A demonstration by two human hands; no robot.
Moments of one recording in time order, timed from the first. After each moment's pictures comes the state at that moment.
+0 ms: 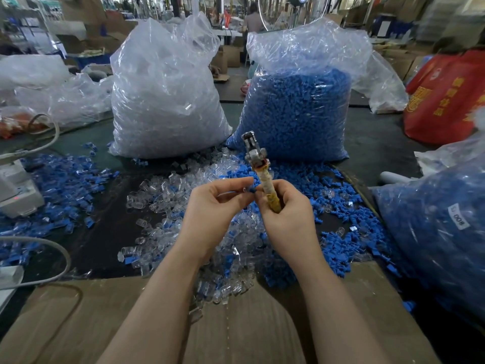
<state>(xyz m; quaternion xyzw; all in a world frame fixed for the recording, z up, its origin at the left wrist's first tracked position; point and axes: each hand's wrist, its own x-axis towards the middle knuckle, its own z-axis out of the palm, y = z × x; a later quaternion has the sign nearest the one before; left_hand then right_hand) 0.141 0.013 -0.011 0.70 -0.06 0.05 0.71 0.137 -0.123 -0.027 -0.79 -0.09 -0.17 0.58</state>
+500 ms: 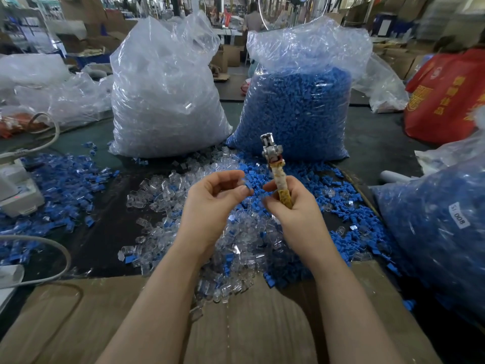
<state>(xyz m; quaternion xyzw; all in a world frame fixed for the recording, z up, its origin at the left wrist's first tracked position) 0.145 0.013 -0.012 0.67 -0.03 0.08 0.74 0.140 -0.140 -0.023 -0.78 -0.09 -0.09 0.62</state>
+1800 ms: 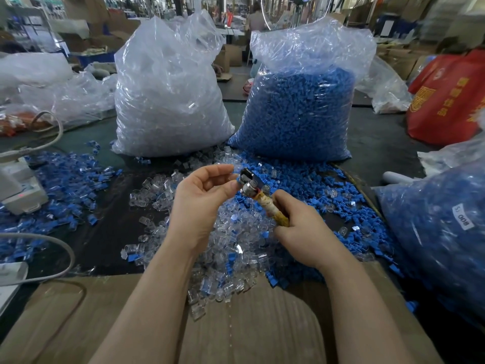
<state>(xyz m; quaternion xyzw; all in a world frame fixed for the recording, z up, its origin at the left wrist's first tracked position) 0.152 0.029 -0.015 0.63 -0.05 0.11 0.77 0.136 -0.155 -0.019 -0.92 -0.12 0.03 0.38</state>
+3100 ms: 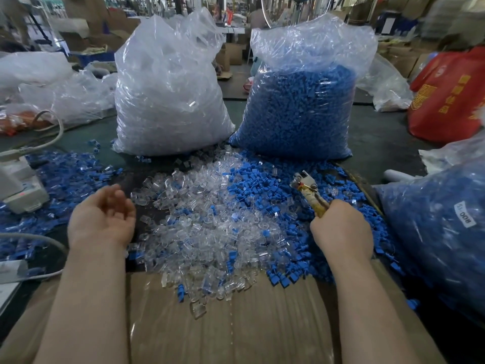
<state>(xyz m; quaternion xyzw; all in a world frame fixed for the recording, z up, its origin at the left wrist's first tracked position) 0.162 0.157 -0.039 0.36 0.29 0.17 0.87 0.147 -0.183 -0.036 -0.95 0.26 -0.09 0.17</state>
